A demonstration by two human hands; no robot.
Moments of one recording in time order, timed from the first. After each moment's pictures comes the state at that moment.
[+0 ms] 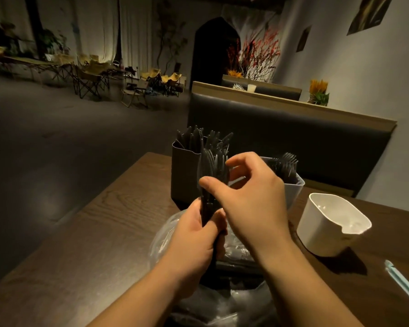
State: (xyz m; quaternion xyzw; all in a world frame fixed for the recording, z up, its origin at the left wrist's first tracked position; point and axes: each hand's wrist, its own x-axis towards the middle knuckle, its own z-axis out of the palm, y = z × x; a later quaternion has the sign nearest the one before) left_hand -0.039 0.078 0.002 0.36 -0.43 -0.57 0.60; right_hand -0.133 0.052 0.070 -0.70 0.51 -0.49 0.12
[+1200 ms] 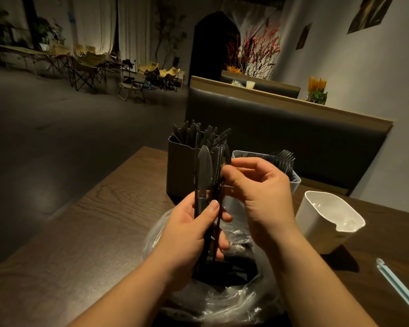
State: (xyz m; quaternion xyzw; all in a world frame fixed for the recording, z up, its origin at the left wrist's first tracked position) left_hand -0.034 0.082 0.010 0.34 -0.42 -0.60 0.59; right_hand -0.152 0.033 0.060 -0.57 0.37 -0.58 0.45
